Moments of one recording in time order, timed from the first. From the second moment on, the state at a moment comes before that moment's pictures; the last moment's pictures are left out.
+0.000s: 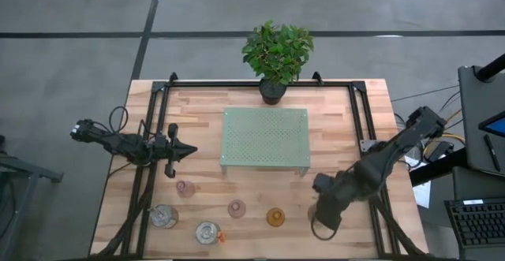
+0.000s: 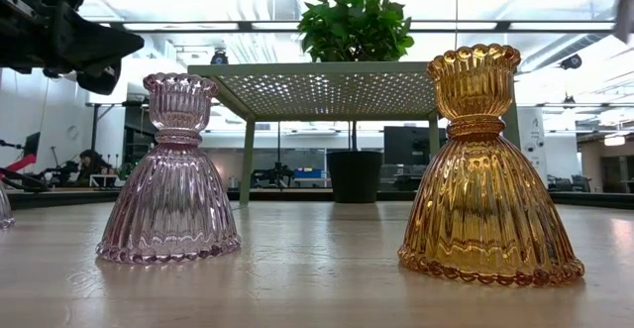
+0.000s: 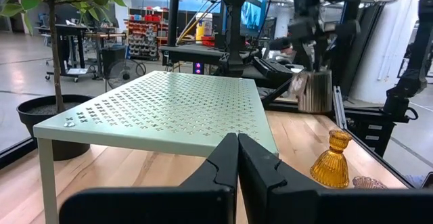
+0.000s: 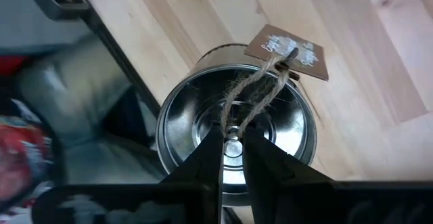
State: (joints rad) left arm -0.36 0.02 0.03 0.01 -0.42 -0.07; right arm 0.64 1.46 1.35 -1.12 -0.11 1.30
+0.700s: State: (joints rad) left arm -0.36 0.02 0.03 0.02 -0.42 -0.07; right arm 0.35 1.20 1.36 -1.12 -0.07 1.14
